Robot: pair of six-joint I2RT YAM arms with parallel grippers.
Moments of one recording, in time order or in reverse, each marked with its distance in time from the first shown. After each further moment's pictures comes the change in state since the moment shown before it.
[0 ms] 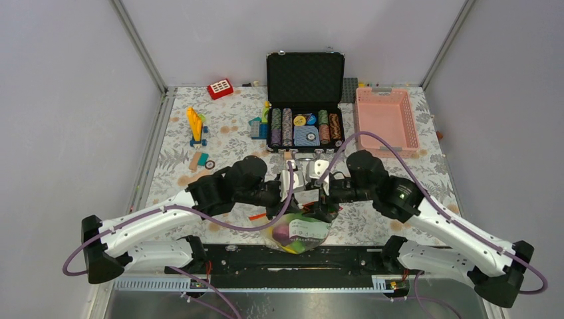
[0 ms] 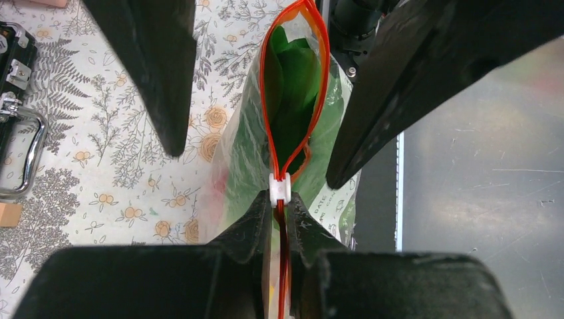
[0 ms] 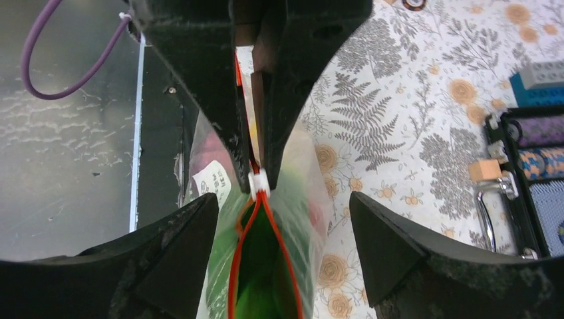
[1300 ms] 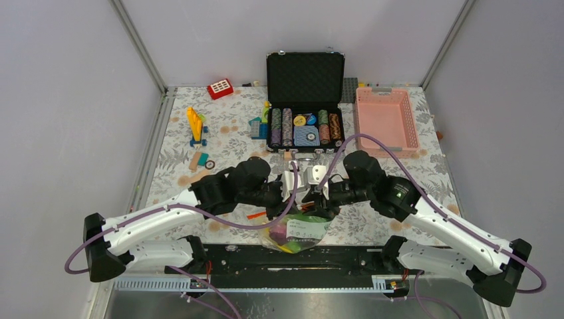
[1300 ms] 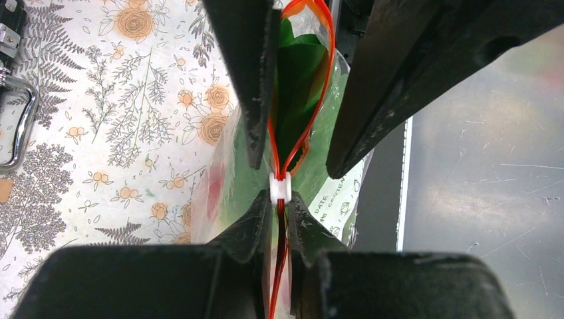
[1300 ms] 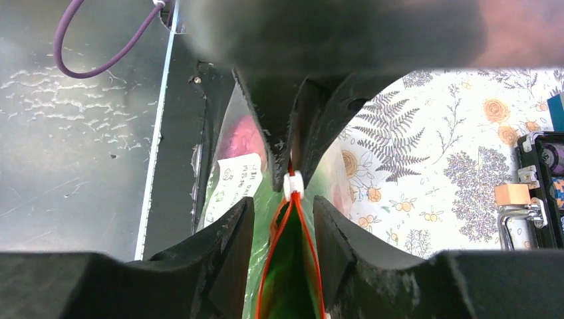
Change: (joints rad) left arm -0.005 0.021 0.000 -0.036 -0.028 -0.012; right arm -0.003 0.066 0.009 -0.023 -0.116 -0.086
